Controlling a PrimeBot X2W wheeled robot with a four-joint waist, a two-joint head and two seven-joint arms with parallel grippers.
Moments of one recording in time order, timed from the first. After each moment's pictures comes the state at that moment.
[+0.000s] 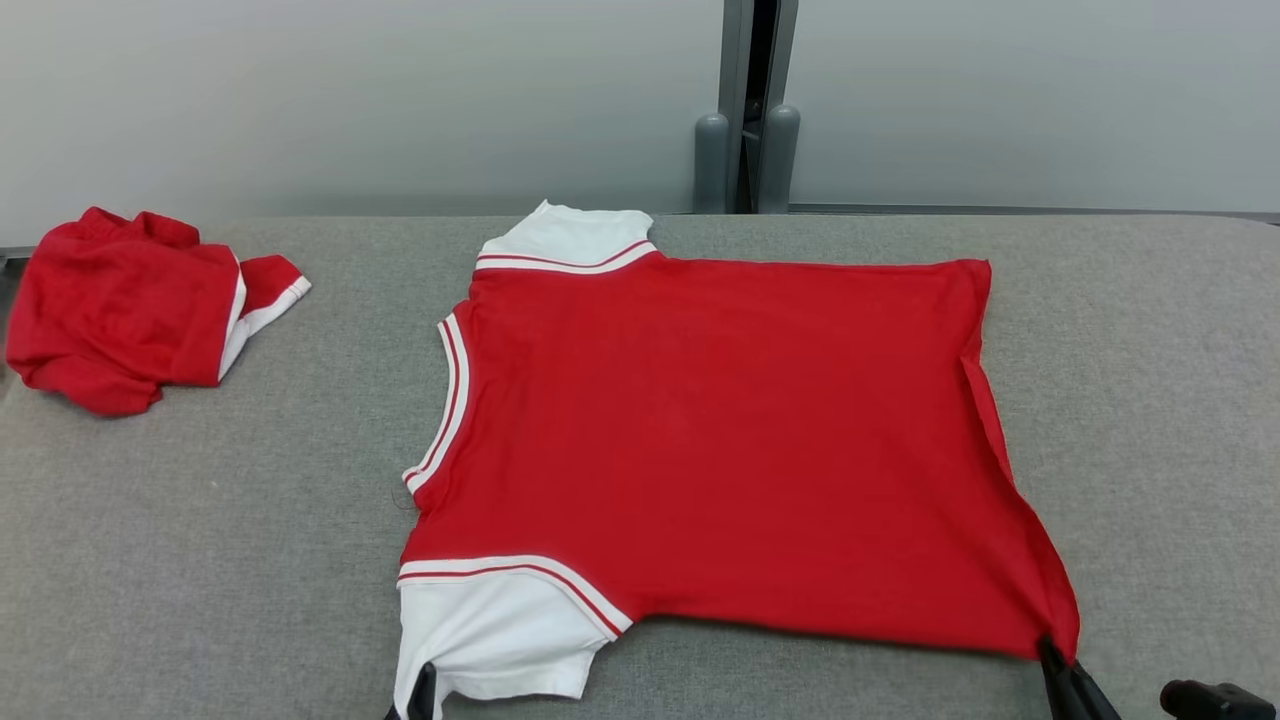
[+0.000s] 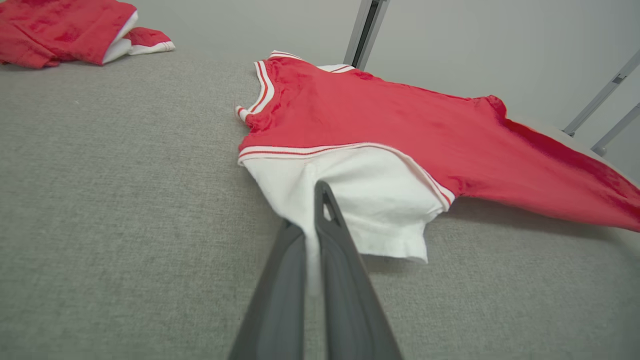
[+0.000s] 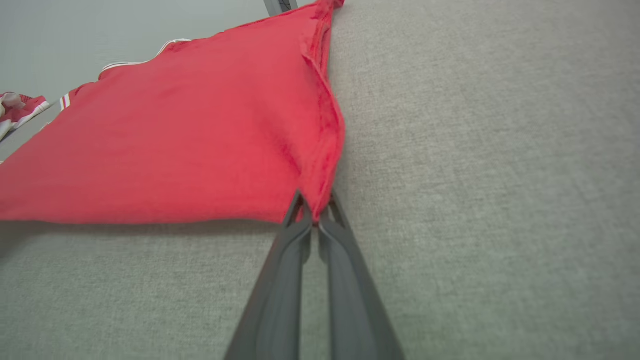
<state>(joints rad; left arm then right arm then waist) 0.16 0.11 -0.22 0.17 -0.32 -0.06 -0.26 0.11 -0.19 0.03 0.31 0.40 0.13 -0.13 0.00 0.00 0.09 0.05</state>
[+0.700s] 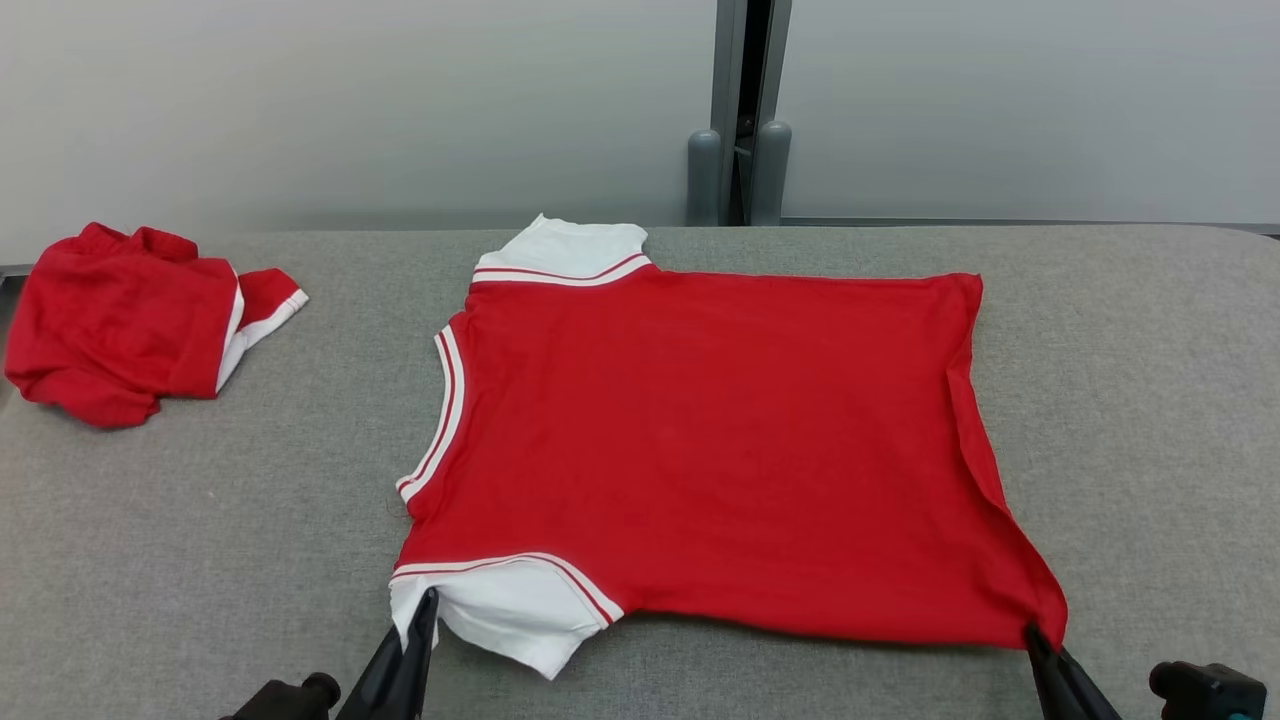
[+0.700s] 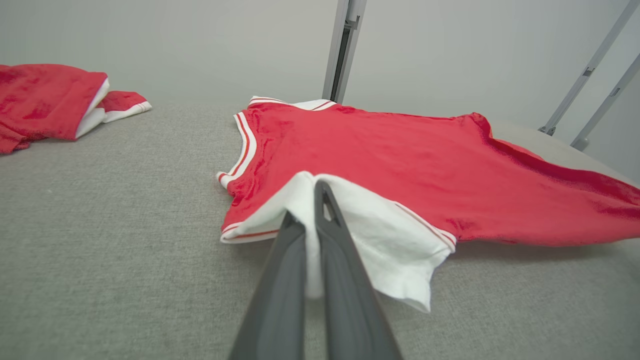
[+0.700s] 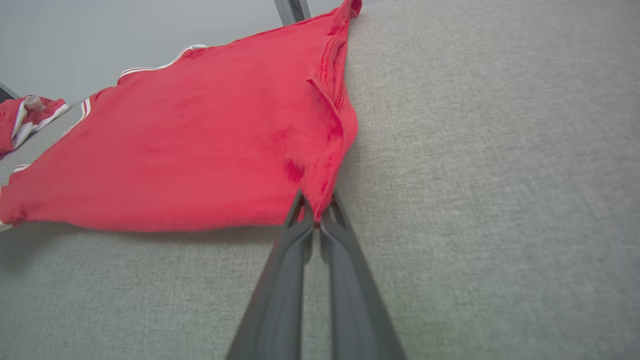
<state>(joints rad) 0.03 0.16 -0.26 0.22 -0.31 -0.10 -0.26 0.14 -0.17 0.02 0.22 0.39 0.13 -0.04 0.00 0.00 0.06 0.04</state>
